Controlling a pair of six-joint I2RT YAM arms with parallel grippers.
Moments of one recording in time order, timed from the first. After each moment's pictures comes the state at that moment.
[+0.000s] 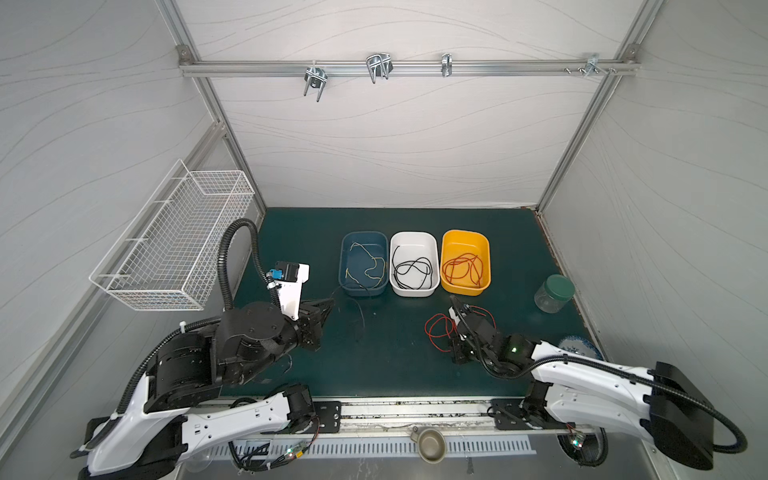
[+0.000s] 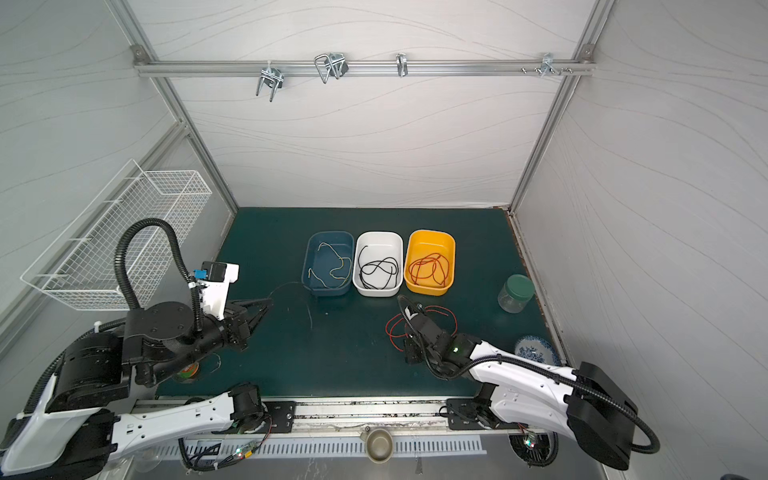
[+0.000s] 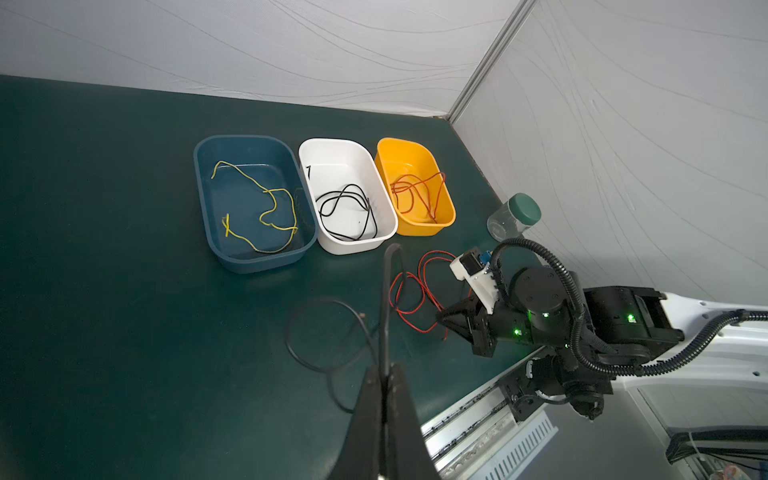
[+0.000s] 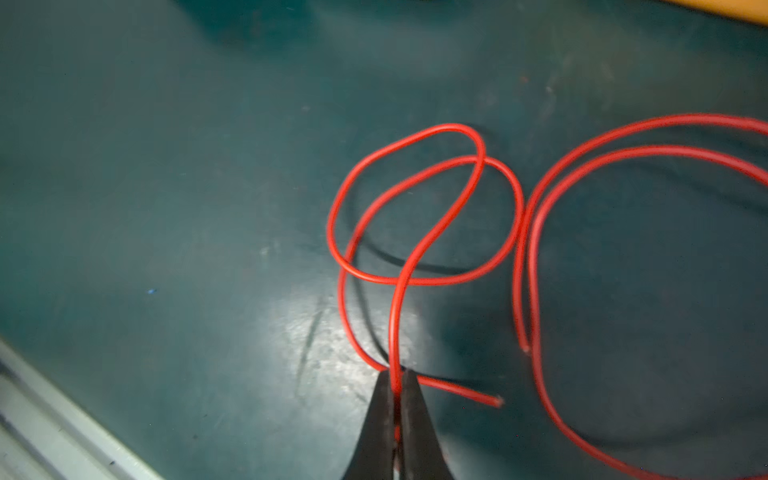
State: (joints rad) left arm -1.12 0.67 1.35 -1.22 -0.45 -0.68; right arm 0.99 1.01 0.42 -0.35 0.10 0.62
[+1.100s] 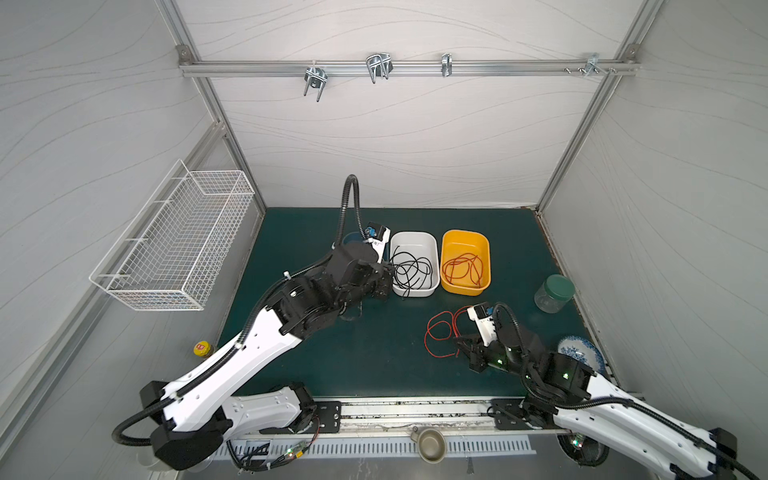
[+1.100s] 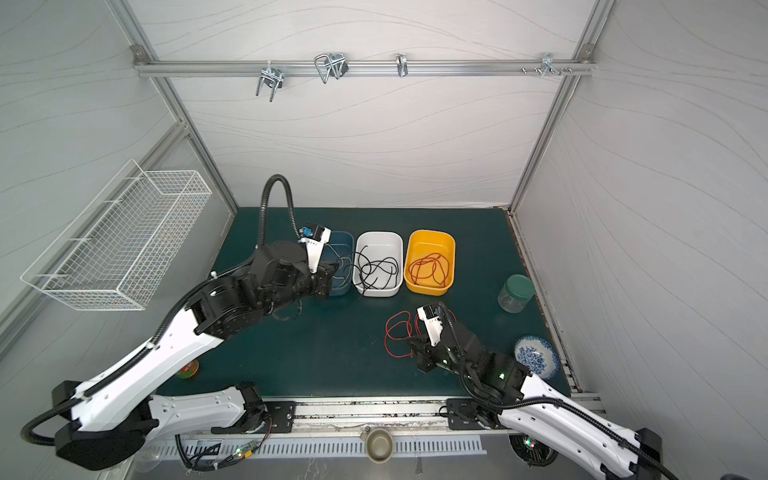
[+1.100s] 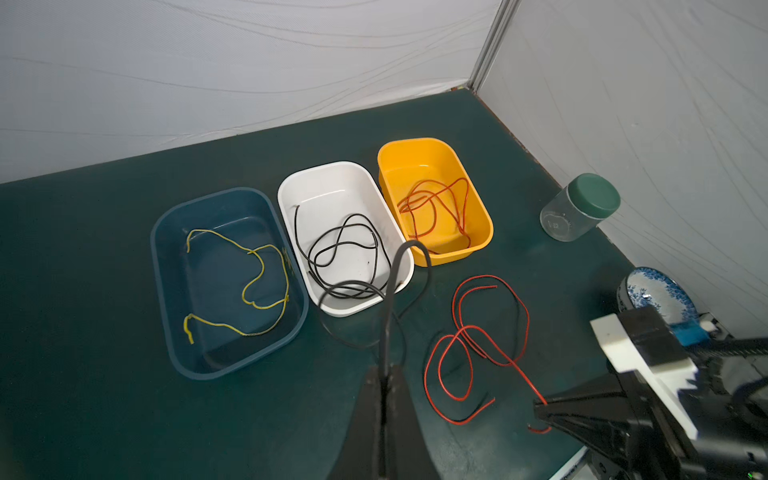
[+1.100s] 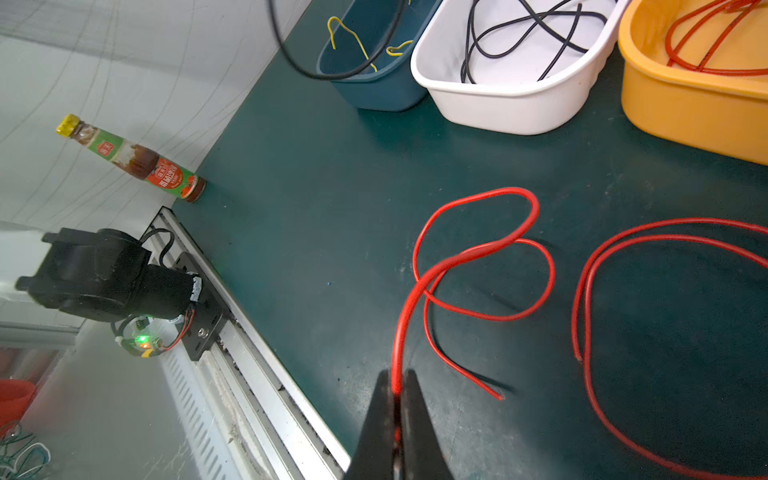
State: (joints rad) left arm -0.83 1.15 1.34 -0.78 -0.23 -0.33; right arm 0.99 0.48 0.37 -0.44 -0.04 0.54
